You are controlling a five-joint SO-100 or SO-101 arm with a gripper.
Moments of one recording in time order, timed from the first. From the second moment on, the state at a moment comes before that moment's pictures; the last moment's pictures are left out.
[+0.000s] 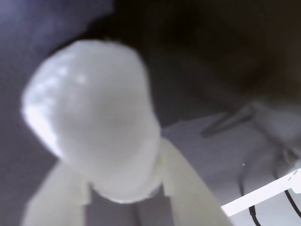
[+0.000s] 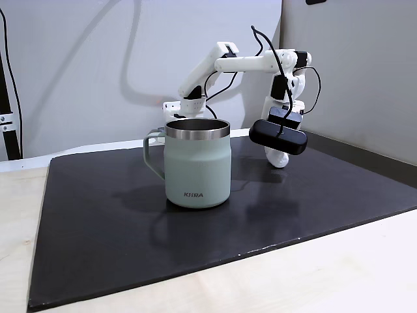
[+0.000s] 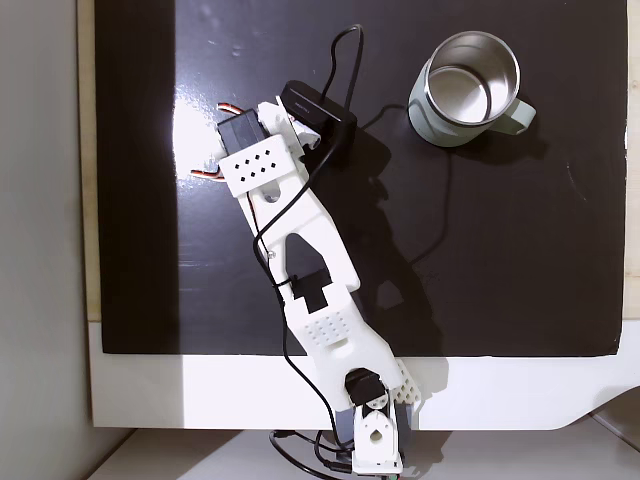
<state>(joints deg) -23.4 41.3 39.0 101.9 -30.4</state>
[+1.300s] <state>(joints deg) -4.0 80.9 42.5 103.2 -27.7</state>
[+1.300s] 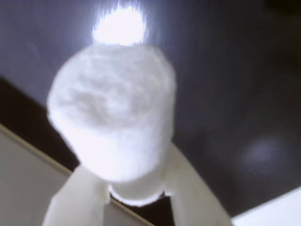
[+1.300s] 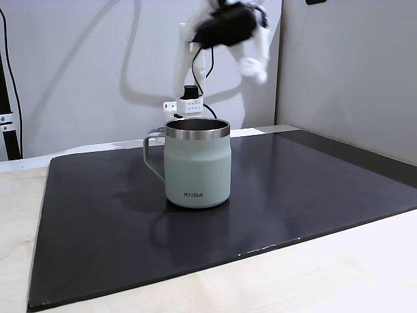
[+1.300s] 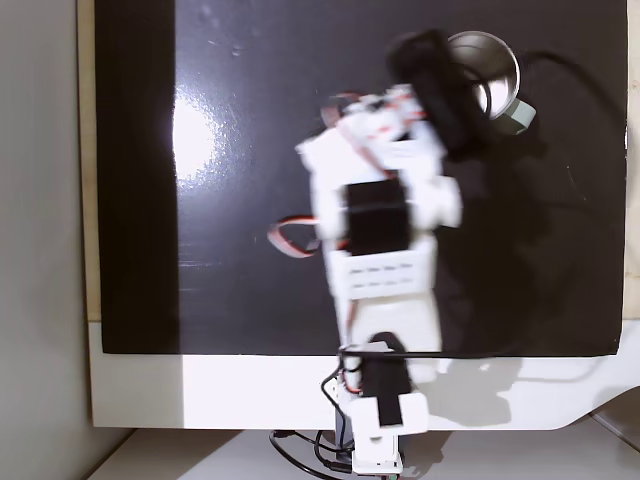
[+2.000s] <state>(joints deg) 11.8 57.7 16.1 103.4 -20.2</state>
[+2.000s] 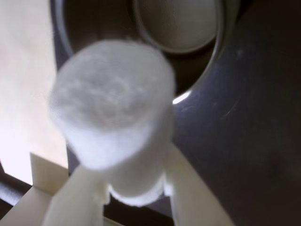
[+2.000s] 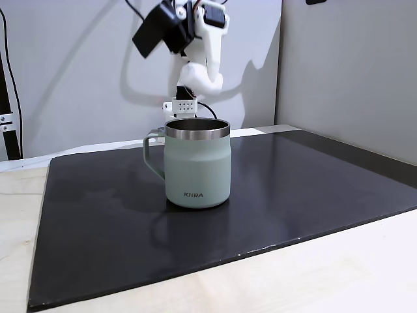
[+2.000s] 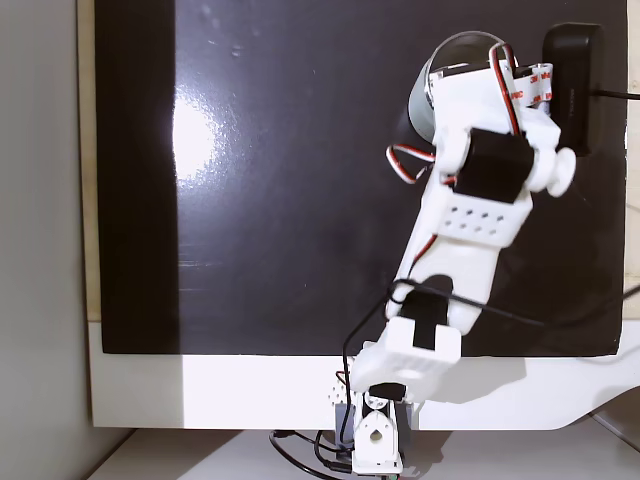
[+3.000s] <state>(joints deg) 15.3 48.3 9.8 103.4 -18.5</state>
